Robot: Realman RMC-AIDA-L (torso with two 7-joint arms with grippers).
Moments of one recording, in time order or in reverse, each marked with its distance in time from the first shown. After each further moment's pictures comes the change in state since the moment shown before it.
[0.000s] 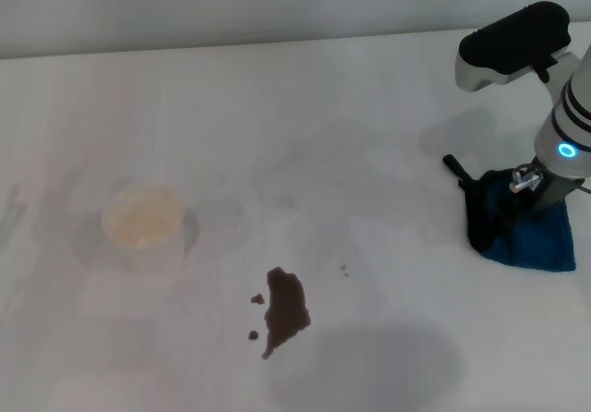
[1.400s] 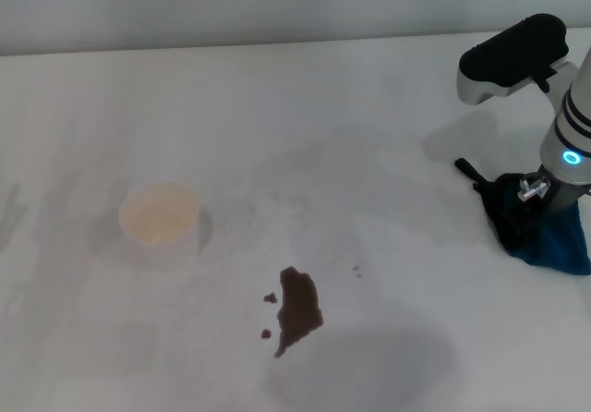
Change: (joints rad) left arm -0.001 -0.002 0.000 0.000 0.000 -0.010 0.000; right arm 0.023 0.000 0.000 0.087 -0.029 -0.022 -0.042
